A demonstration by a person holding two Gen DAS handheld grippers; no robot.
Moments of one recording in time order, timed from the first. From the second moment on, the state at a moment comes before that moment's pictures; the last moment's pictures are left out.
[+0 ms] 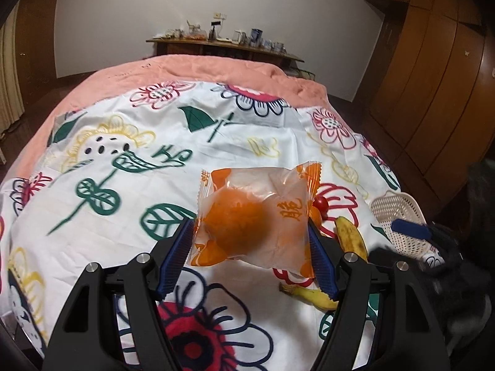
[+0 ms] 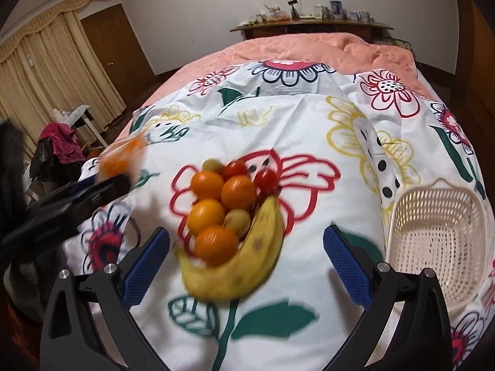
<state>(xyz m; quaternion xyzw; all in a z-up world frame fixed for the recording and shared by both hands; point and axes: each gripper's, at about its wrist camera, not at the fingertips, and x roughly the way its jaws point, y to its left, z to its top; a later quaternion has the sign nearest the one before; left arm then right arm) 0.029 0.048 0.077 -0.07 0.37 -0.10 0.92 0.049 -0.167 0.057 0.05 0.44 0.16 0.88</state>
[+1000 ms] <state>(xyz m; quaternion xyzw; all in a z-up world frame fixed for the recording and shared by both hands) 0.015 0.092 0.080 -0.10 0.36 -0.07 0.92 0.087 -0.074 0.029 -0.06 0.54 0.22 0.81</state>
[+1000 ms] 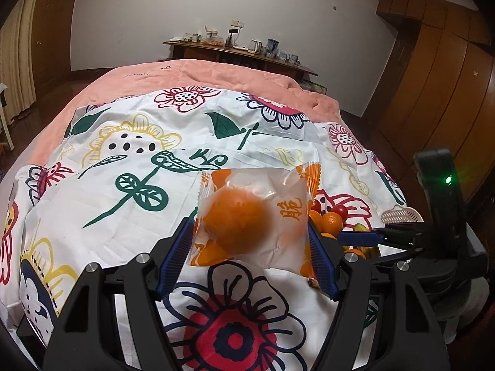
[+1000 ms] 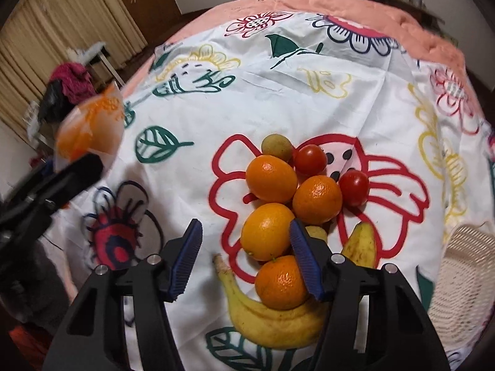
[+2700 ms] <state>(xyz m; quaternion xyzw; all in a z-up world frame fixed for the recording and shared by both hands) 0.005 0.020 0.100 -0.04 0.36 -0.13 0.92 0.038 -0.307 0.050 0.12 0.45 0.05 0.88</state>
